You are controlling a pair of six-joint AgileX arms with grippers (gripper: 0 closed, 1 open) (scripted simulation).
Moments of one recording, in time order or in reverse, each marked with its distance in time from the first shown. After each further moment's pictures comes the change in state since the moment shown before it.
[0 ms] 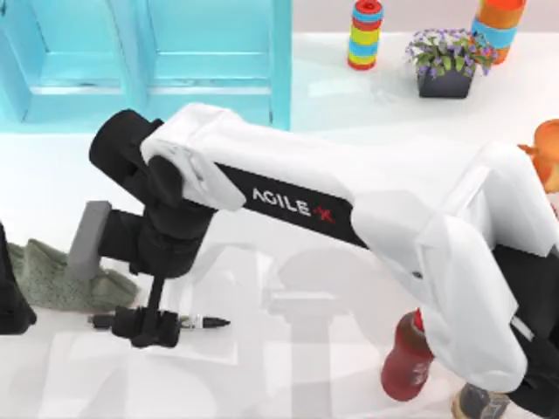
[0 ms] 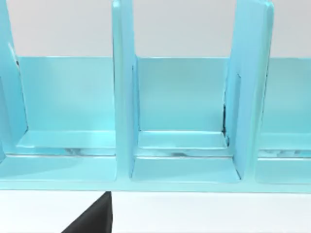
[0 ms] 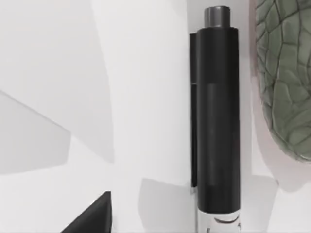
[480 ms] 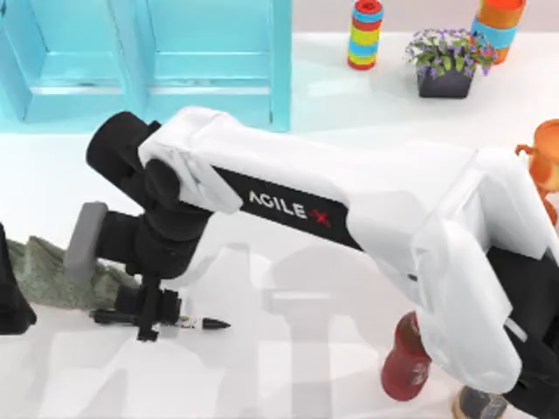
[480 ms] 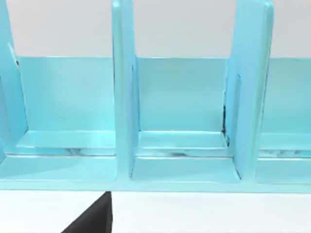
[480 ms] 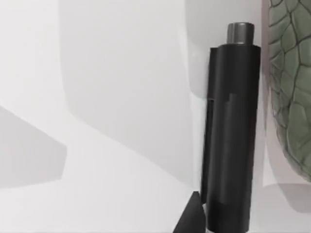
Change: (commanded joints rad) left arm 0.000 0.000 0.000 0.000 0.000 0.000; right arm 0.000 0.000 0.000 0.000 0.000 0.000
